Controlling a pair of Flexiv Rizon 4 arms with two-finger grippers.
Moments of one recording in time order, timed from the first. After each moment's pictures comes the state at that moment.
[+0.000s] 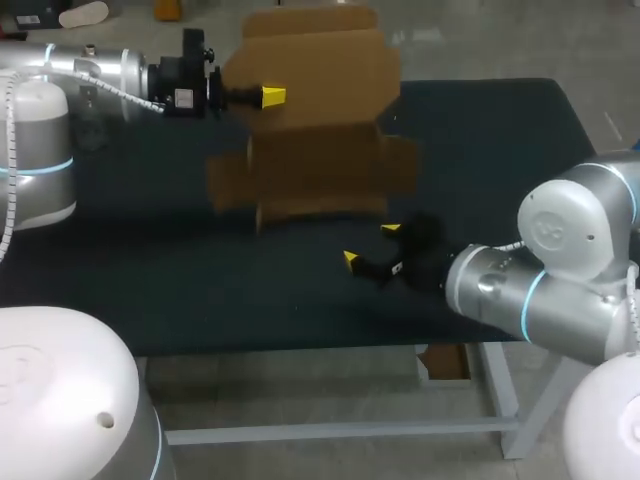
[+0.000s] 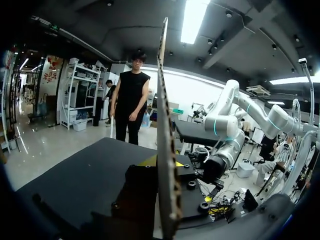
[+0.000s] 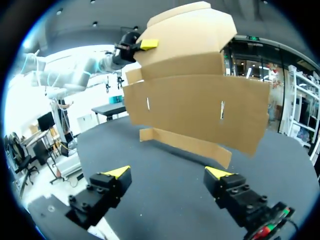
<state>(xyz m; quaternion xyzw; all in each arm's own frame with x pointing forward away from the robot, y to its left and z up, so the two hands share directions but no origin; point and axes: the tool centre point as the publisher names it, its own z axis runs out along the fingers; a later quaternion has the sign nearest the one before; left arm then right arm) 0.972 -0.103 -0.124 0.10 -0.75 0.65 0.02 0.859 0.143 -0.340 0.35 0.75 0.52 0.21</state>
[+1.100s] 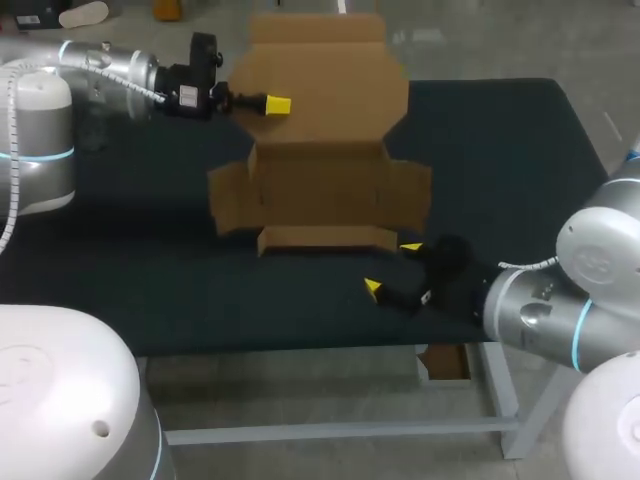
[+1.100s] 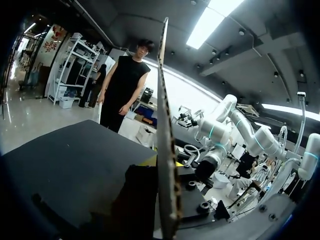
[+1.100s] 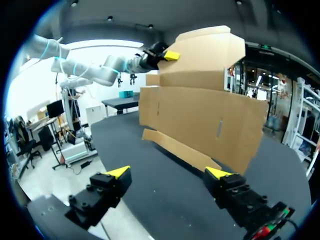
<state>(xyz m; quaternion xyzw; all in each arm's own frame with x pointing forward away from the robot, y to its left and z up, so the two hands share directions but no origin) 0.962 -0.112 -0.136 0.13 -0.74 0.64 0.15 0.801 0.118 -0.327 0.30 0.78 0.51 0.21</state>
